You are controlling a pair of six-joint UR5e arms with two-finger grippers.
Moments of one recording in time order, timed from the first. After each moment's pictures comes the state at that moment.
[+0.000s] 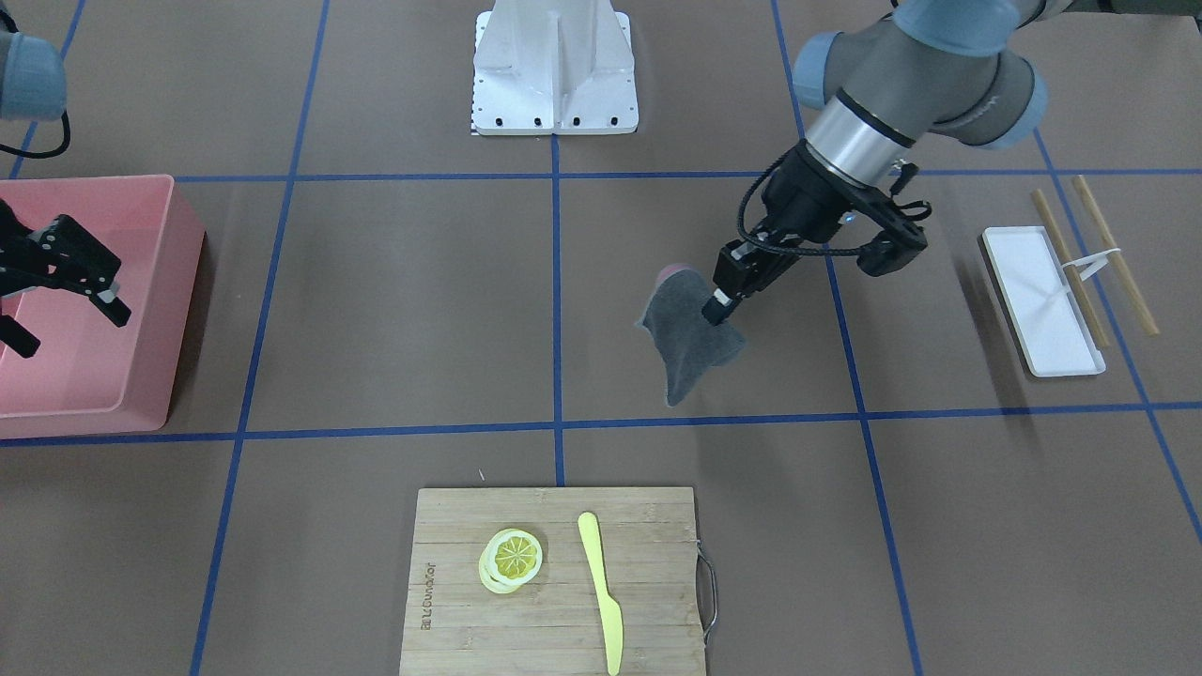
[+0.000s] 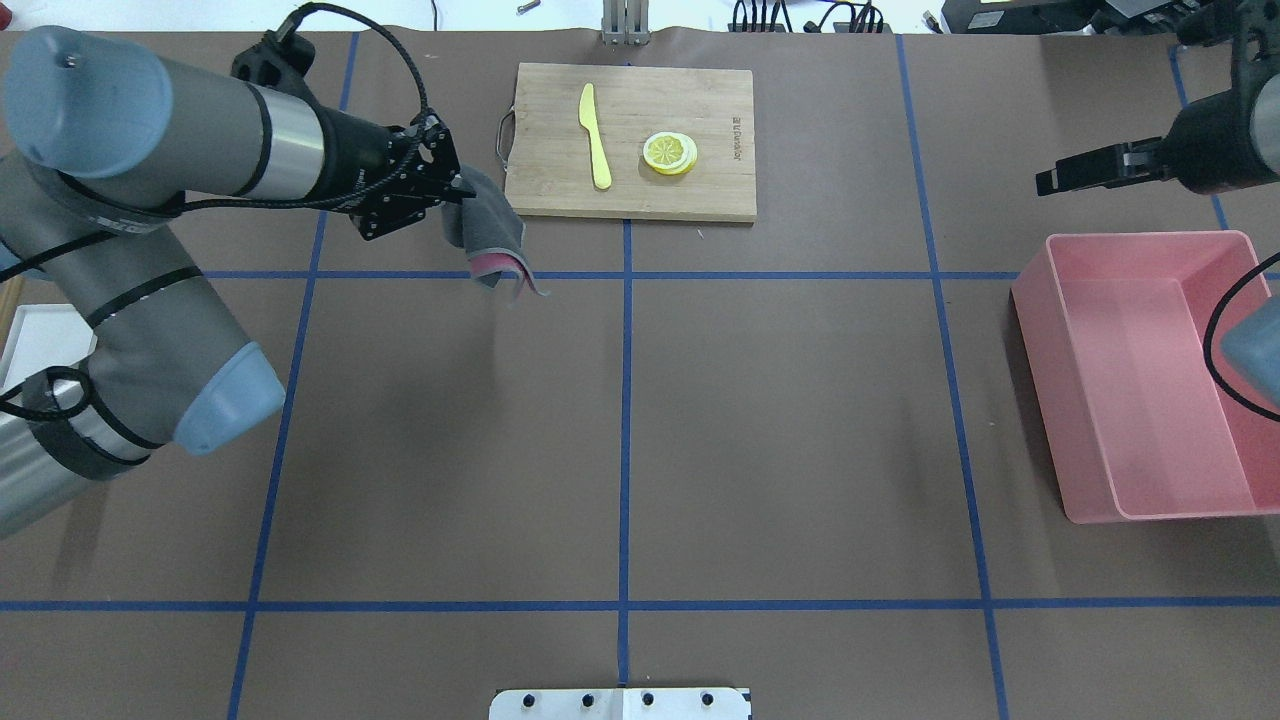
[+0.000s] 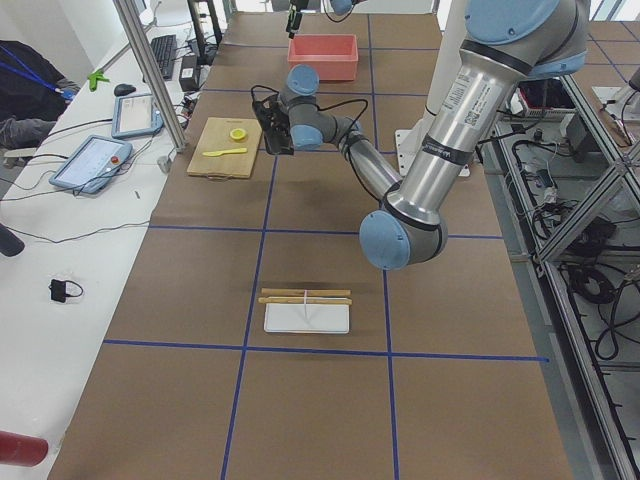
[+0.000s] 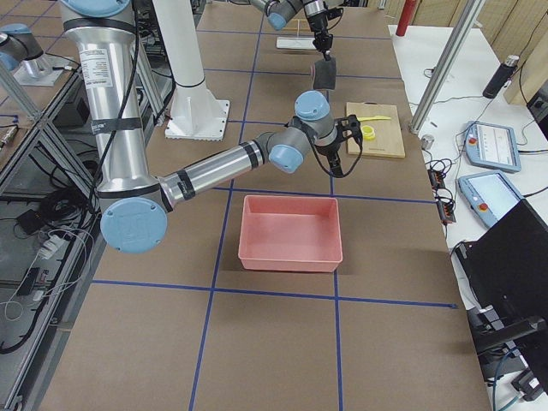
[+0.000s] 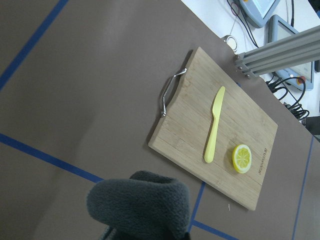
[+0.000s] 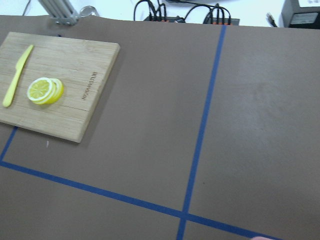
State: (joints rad) left arm -0.78 -2.10 -1.77 -2.17 -1.93 -1.93; right arm 1.09 -1.45 1.87 -0.96 2.14 0.75
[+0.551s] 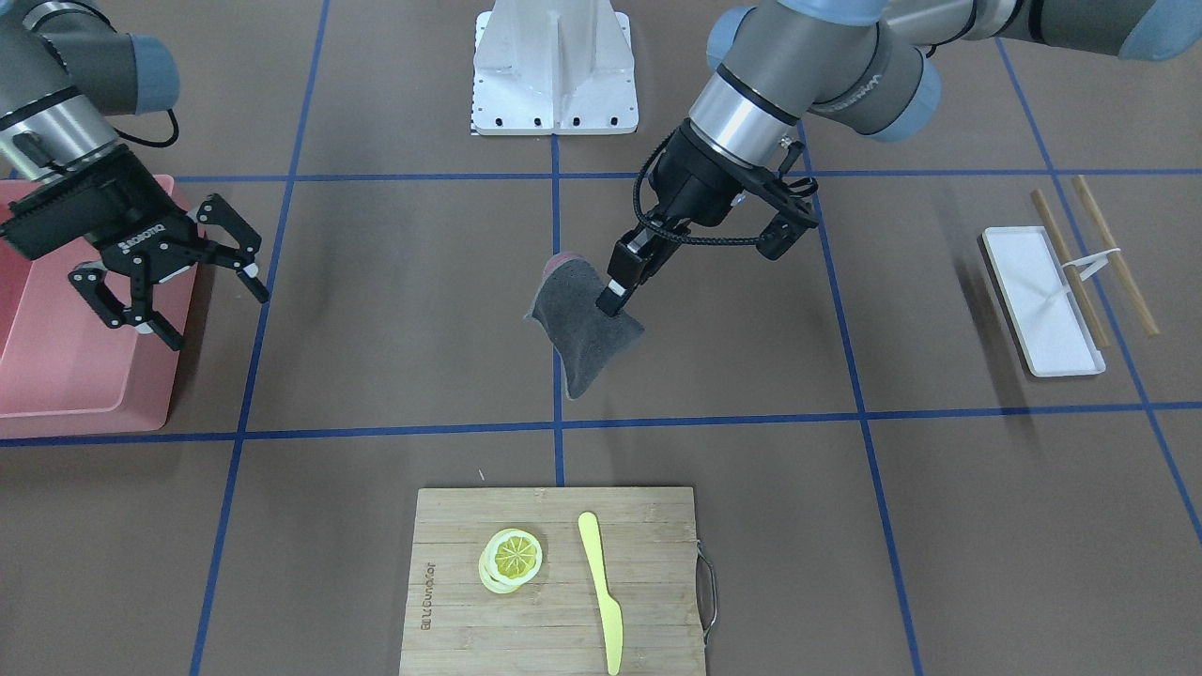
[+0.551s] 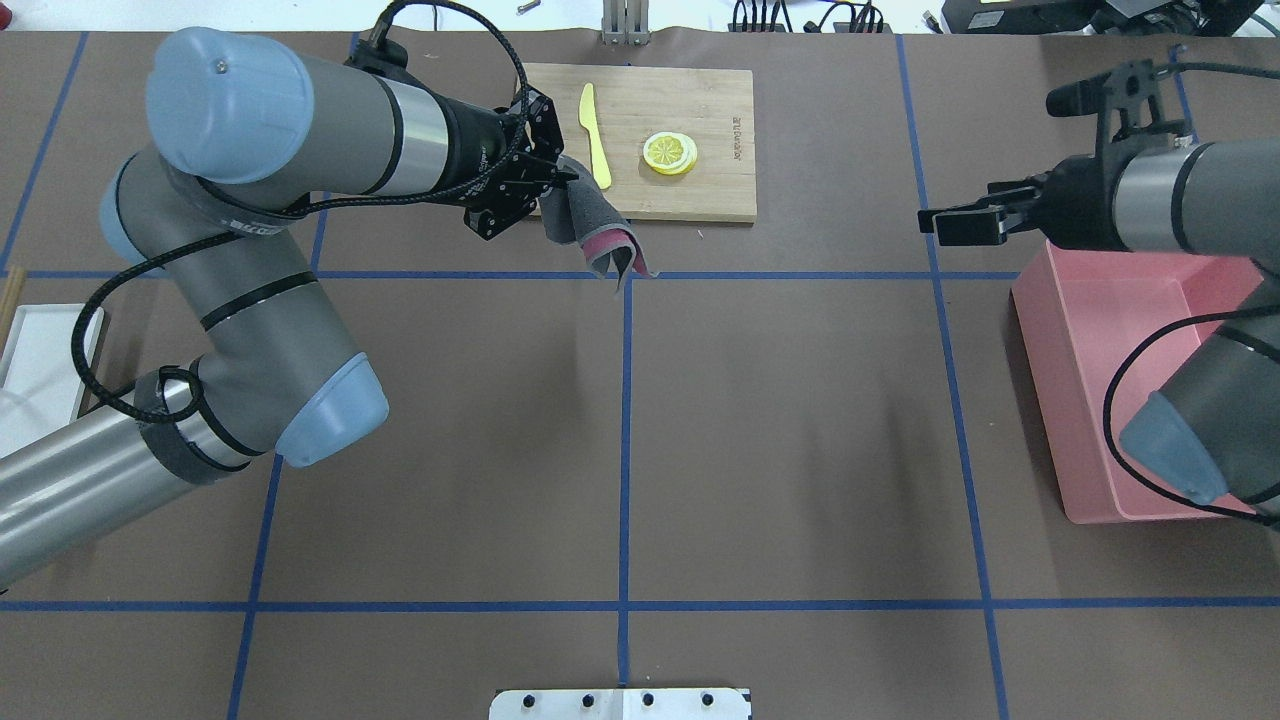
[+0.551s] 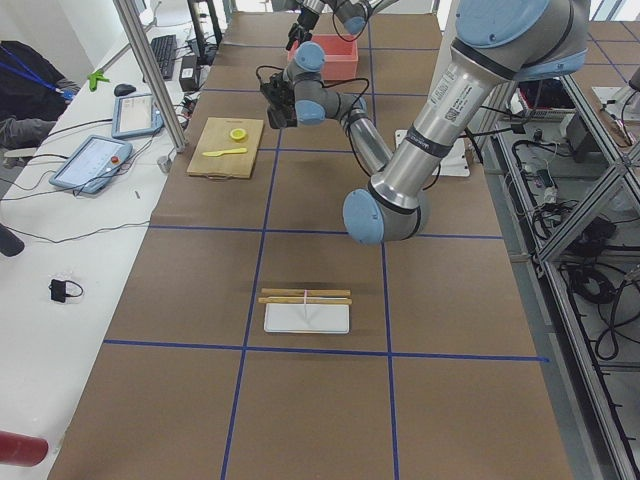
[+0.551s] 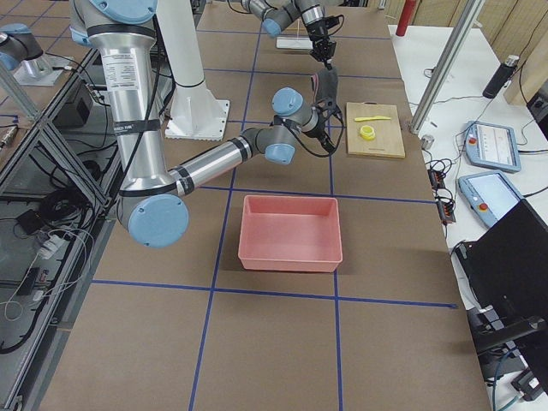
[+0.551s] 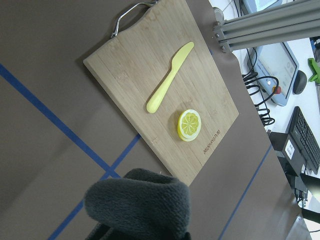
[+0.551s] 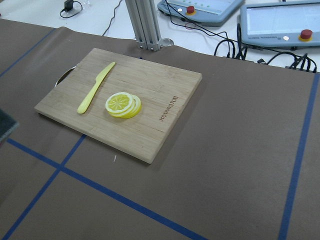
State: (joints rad) left arm -0.72 -2.26 -1.71 -2.14 -1.84 -2.19; right arm 0.84 -1.43 1.89 -0.75 1.84 0.76
